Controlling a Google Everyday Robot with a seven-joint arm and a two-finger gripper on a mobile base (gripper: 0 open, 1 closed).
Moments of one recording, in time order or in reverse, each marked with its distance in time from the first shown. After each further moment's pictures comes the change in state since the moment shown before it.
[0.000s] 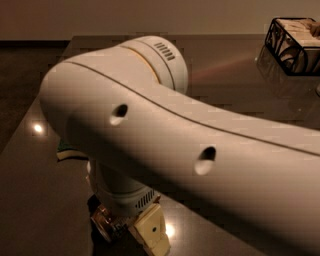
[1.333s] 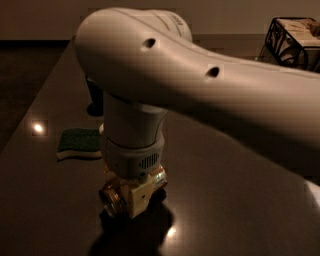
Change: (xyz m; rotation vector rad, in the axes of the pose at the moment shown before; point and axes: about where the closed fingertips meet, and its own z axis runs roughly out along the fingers) arm 0.019 -0.023 -0.012 -0.063 -0.122 0.096
